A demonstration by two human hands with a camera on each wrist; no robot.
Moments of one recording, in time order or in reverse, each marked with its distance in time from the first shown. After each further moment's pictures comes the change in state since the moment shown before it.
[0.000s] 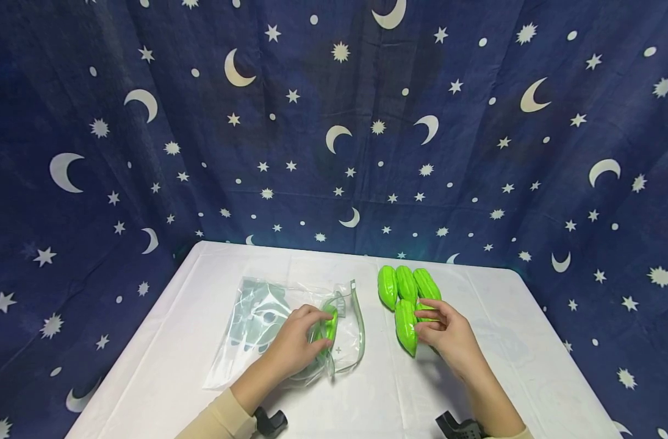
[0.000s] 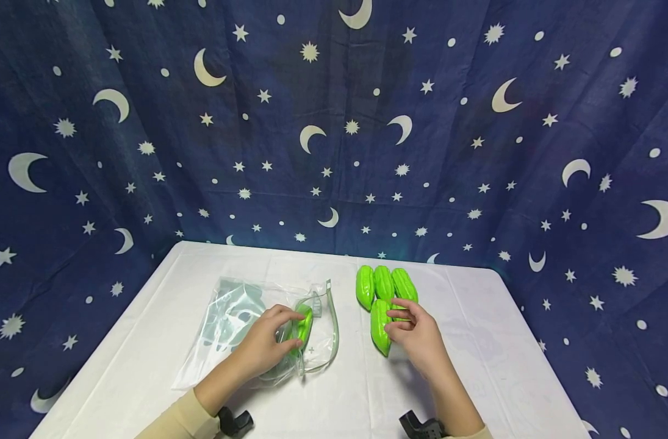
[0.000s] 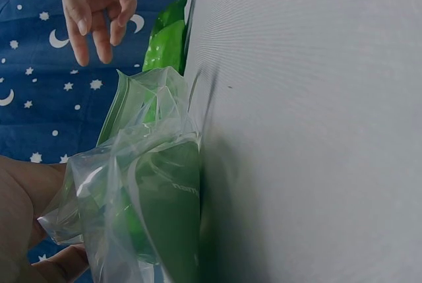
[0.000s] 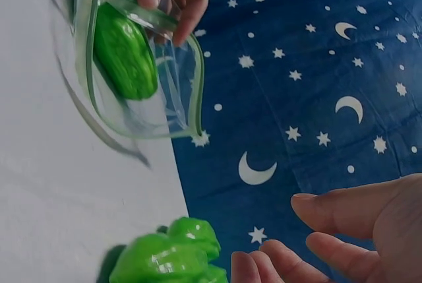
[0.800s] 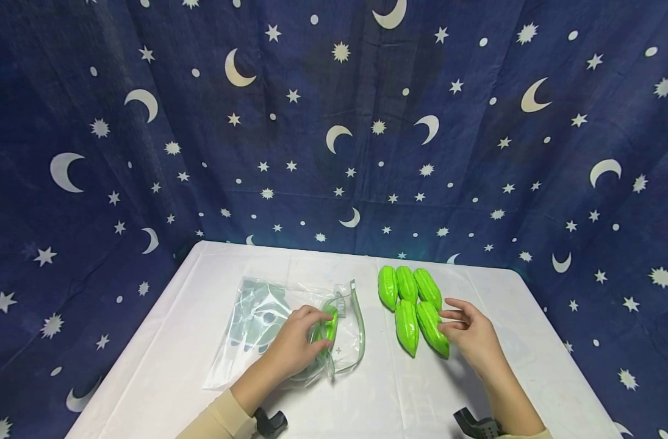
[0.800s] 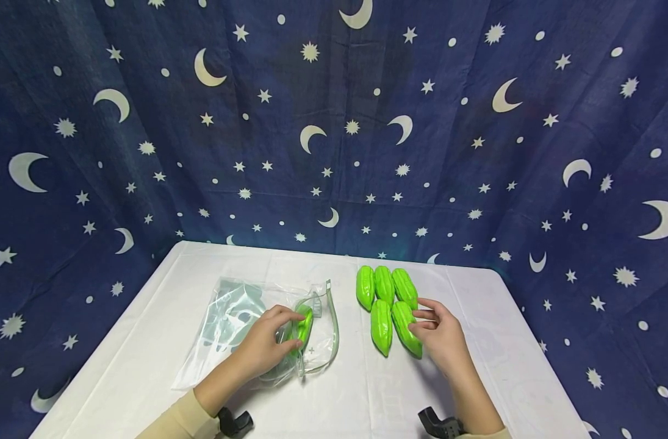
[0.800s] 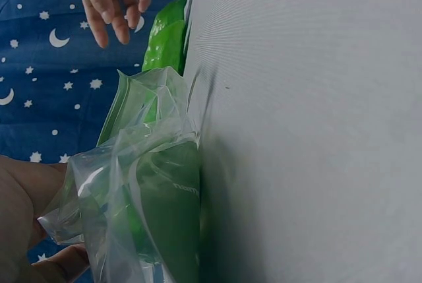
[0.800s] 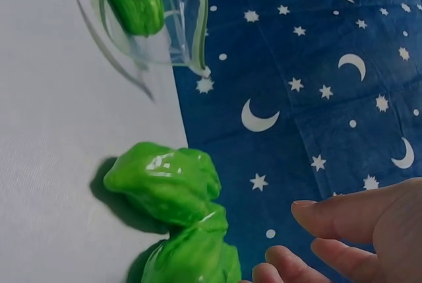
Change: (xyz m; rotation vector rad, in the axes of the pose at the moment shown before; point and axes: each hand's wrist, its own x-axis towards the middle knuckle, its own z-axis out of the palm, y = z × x) left_hand -0.001 0.000 0.000 0.004 -0.009 -0.022; right_hand 0.005 0.015 -0.037 -0.174 0.090 0.012
